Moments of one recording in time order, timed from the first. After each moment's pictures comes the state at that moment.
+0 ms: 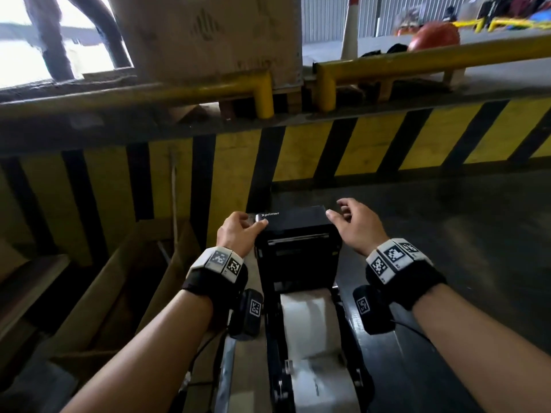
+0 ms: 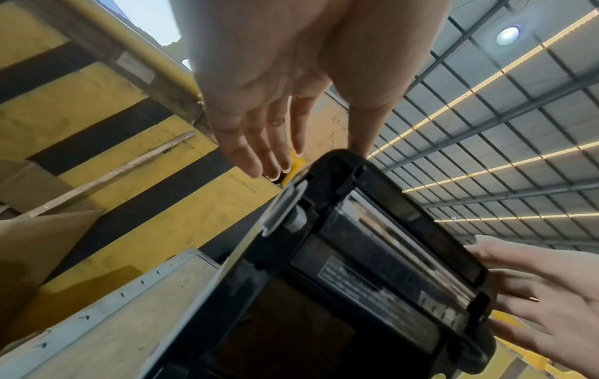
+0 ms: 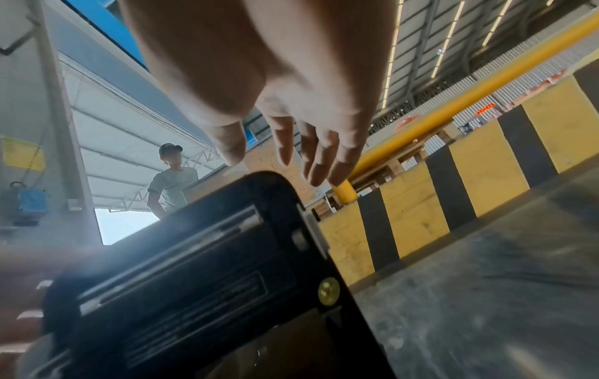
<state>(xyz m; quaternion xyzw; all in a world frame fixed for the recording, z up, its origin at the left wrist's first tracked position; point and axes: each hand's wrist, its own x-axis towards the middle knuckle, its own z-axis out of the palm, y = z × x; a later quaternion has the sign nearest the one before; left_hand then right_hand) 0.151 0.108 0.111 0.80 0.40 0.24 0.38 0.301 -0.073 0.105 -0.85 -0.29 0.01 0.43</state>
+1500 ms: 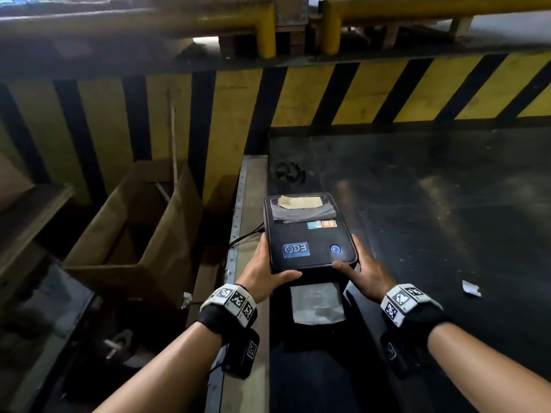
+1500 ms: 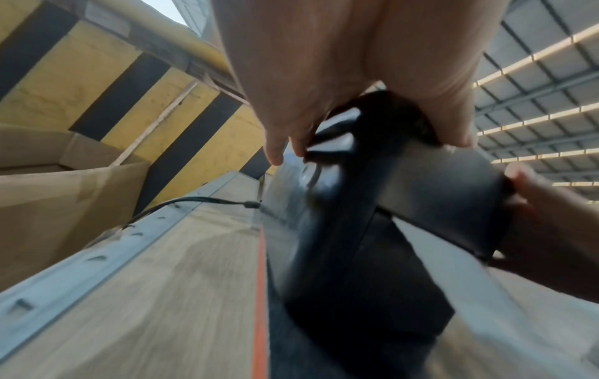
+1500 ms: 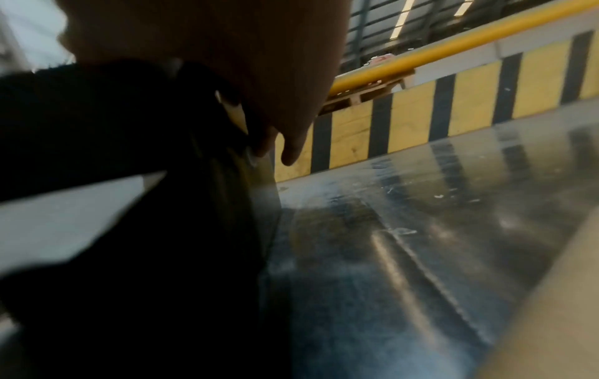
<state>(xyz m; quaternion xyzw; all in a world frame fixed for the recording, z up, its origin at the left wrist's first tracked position) 0.009 -0.020 -0.020 0.84 0.20 0.11 0.49 0.159 -0.212 -0.023 -0.81 -0.34 0.21 0.43</state>
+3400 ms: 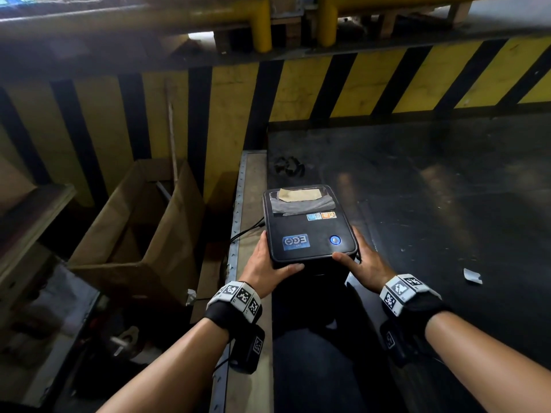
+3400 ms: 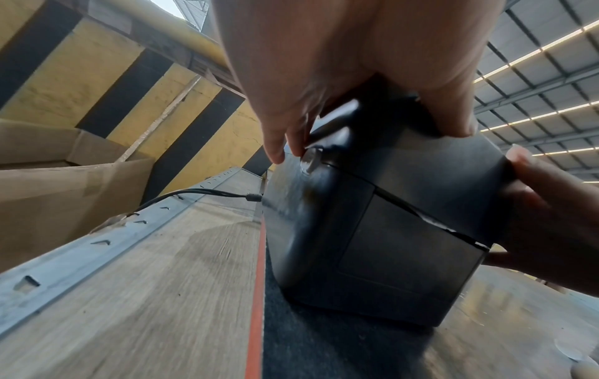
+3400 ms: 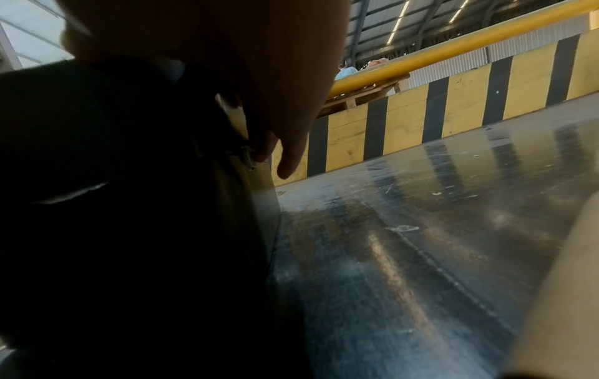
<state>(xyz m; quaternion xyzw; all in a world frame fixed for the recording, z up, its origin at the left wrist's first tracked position) 0.006 -0.026 -0.028 0.83 0.23 0.12 0.49 0.151 -0.215 -0.021 -0.79 -0.33 0.22 0.46</state>
